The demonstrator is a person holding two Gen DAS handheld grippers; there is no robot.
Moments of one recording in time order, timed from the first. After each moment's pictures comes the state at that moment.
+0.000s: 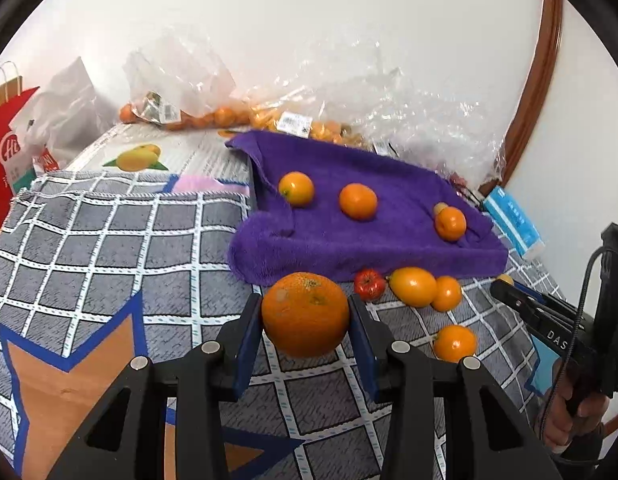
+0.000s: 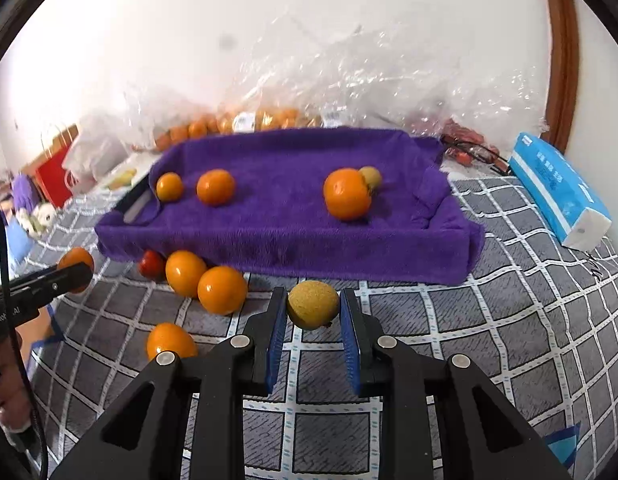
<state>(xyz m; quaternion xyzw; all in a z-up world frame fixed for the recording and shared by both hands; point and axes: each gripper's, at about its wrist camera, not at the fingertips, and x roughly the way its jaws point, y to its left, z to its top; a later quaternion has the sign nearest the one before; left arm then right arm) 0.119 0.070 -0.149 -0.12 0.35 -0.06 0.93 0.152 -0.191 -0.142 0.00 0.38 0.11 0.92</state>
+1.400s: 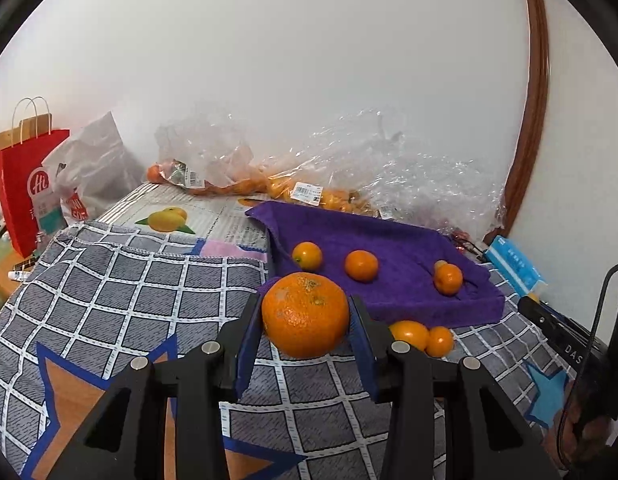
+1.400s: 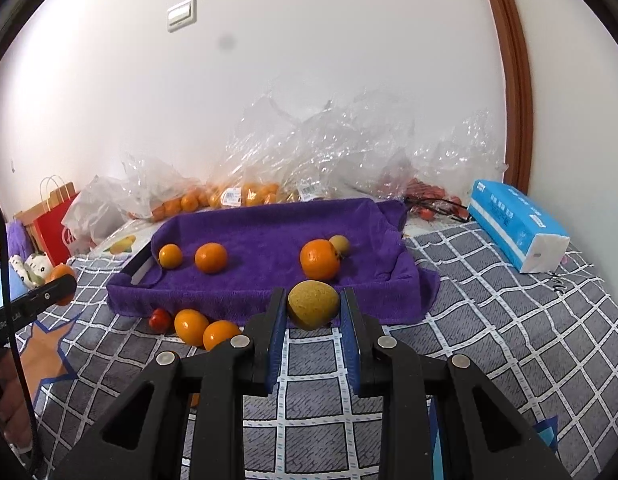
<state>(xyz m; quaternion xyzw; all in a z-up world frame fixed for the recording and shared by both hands) 0.092 0.072 -0.123 -0.12 0.24 -0.02 0.96 0.120 -0.205 -0.115 0.03 0.26 0.07 0.96</state>
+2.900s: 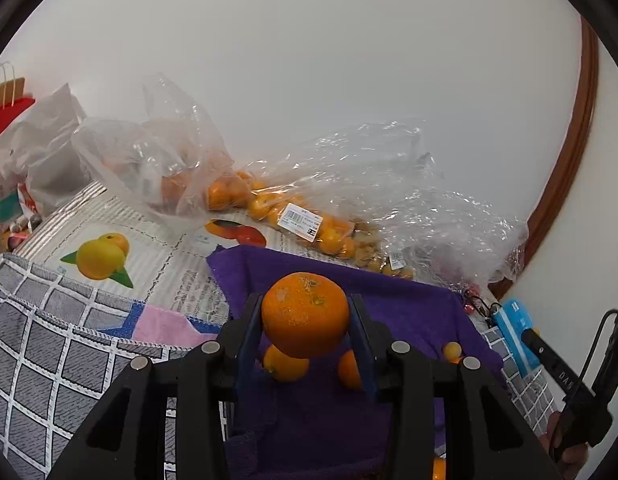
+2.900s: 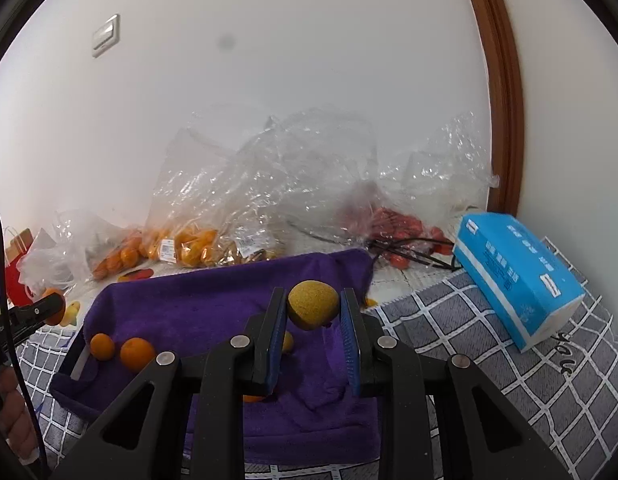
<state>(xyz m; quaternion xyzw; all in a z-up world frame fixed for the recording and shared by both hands) 0.232 0.085 -0.112 -0.19 0.27 -0.04 0.94 0.242 -0.246 -0.098 0.07 0.28 0.02 0.96</state>
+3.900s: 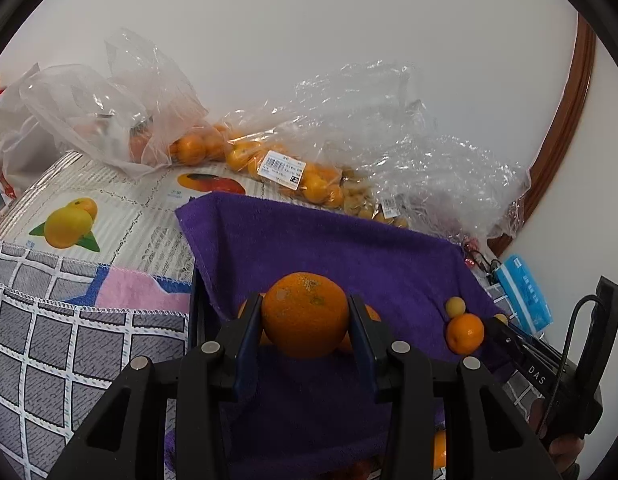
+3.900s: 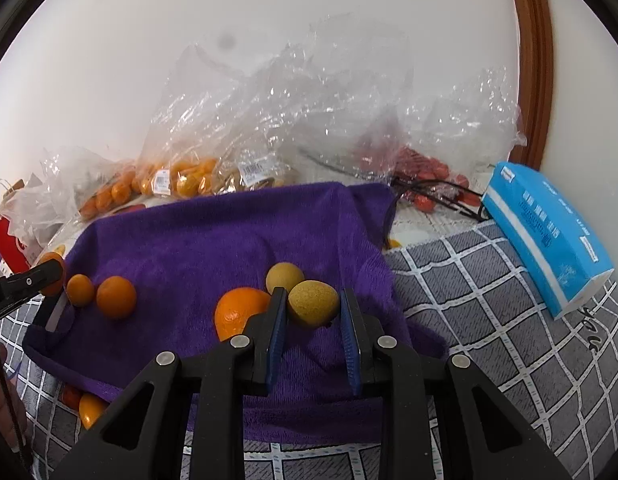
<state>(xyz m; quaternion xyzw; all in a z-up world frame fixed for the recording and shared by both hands) 0.243 0.058 -0.137 -0.16 0.34 -0.07 0.92 0.262 -0.221 -0.140 0.03 0.37 0.03 0.93</state>
